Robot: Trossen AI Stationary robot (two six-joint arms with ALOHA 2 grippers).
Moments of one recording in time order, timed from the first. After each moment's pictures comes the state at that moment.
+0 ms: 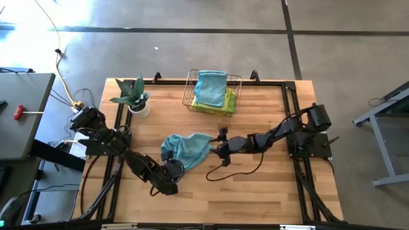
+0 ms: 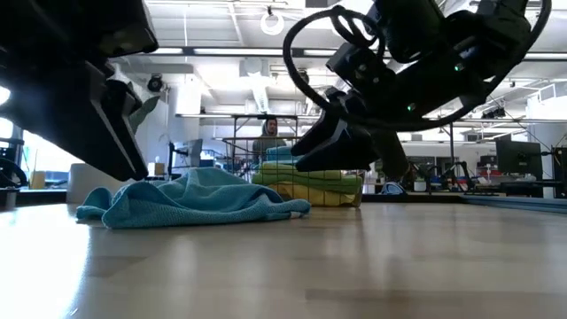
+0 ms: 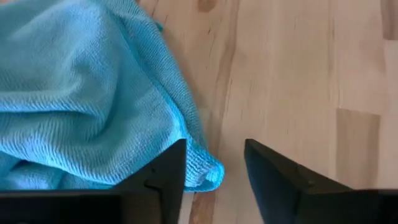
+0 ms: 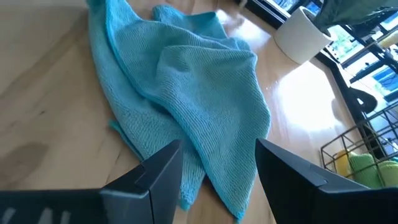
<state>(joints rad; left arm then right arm) -0.52 1.65 0.81 -0.25 -0.52 -0.70 0.17 1.79 0.71 0.60 0.31 -0.45</state>
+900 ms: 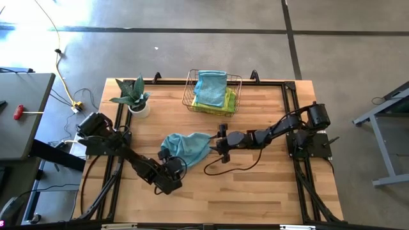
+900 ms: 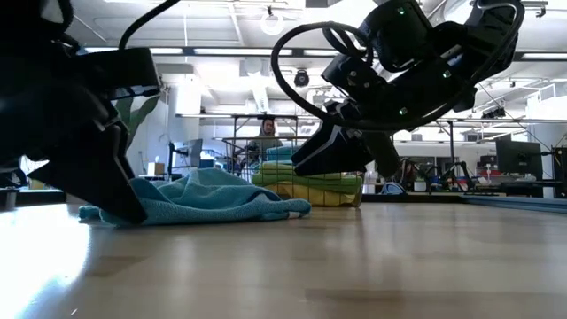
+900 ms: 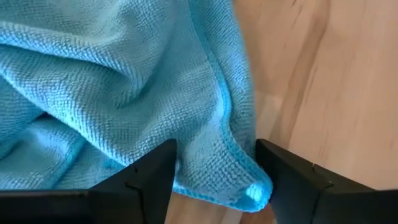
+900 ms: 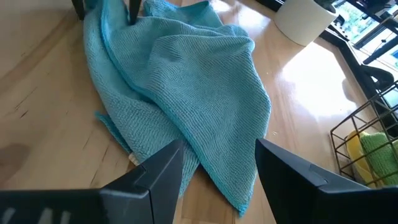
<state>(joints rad) -0.51 1.76 0.81 -0.30 -0.63 -0.91 0.11 1.79 0.71 0.58 0.23 -0.37</state>
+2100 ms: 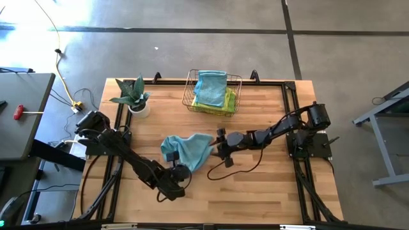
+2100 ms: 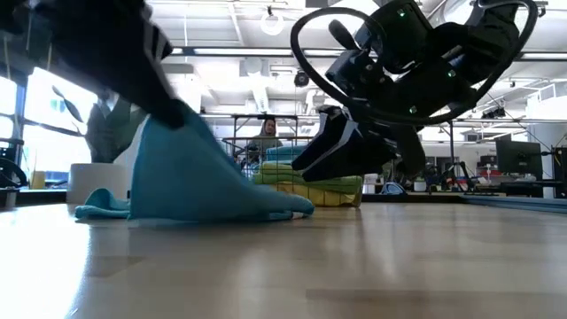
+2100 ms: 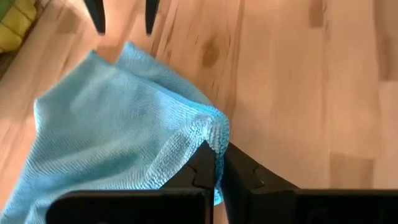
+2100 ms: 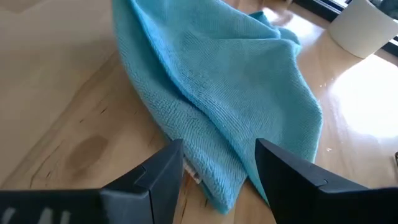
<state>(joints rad) -0.52 1.74 1.09 -0.52 -0.61 -0.62 0.11 1.79 0.71 0.55 0.05 -0.37</state>
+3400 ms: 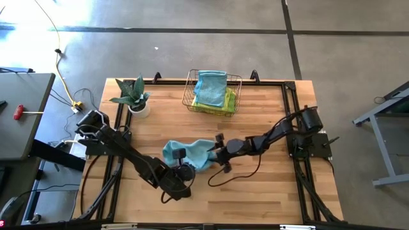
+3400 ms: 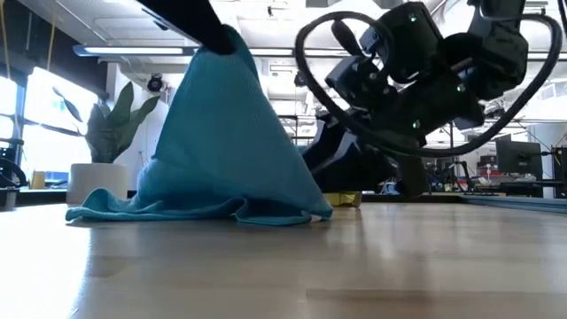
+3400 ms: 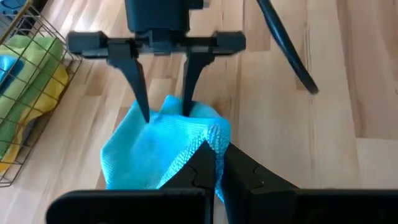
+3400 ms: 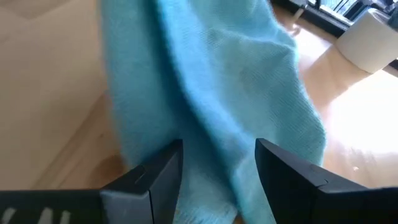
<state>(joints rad) -0.48 1.74 1.27 -0.59 -0.67 -0.47 0.18 1.90 0.70 0.71 0.10 -0.37</state>
